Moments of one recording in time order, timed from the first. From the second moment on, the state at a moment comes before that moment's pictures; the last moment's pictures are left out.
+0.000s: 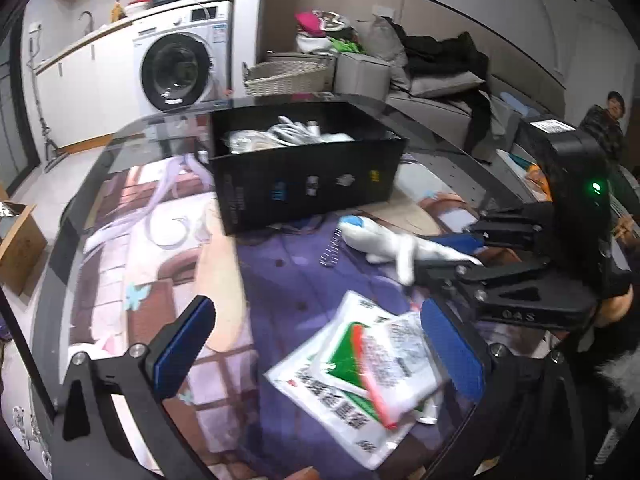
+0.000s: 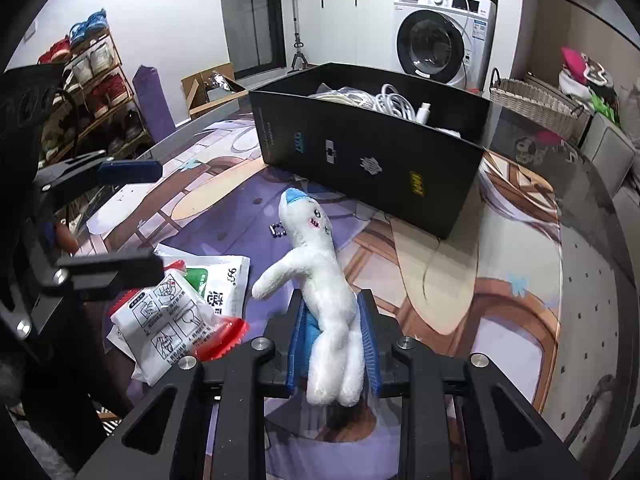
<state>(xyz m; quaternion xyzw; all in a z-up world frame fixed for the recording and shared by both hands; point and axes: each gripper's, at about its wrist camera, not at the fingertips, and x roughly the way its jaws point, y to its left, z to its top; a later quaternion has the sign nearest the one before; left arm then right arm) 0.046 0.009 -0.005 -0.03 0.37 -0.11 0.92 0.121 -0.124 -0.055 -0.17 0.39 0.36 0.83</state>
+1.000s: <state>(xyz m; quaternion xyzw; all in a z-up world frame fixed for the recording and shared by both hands) 0.037 -0.049 -0.020 0.06 0.42 -0.20 0.88 0.111 -0.170 -0.035 -0.13 0.37 0.35 0.85</state>
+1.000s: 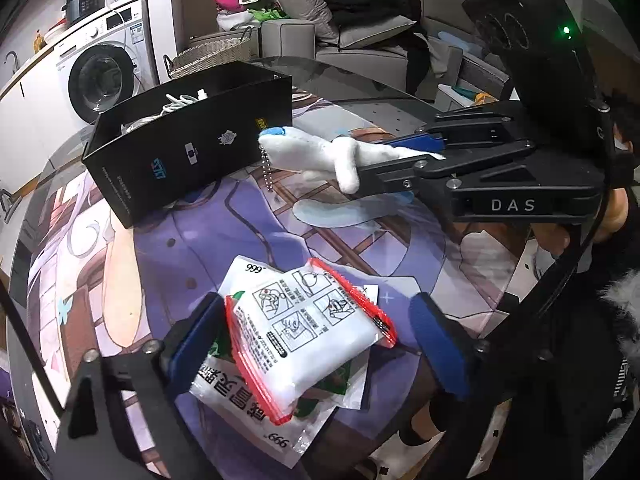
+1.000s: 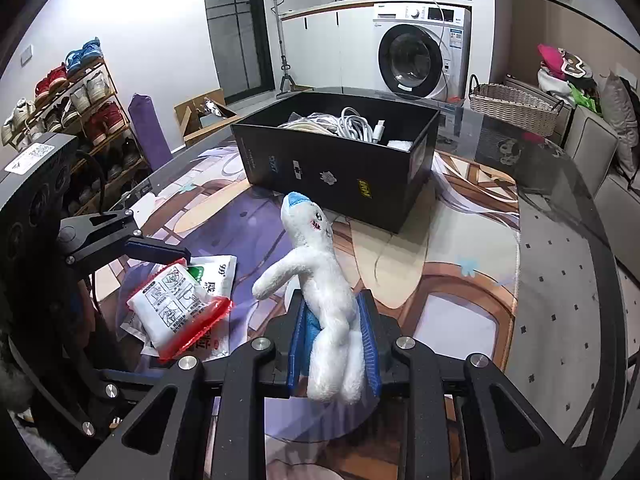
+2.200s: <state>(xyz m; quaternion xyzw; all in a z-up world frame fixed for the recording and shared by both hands) 0.047 -0.002 0.021 -0.04 0.35 -0.17 0.92 0.099 -0.165 -0.010 -0.11 0.34 0.36 0.86</state>
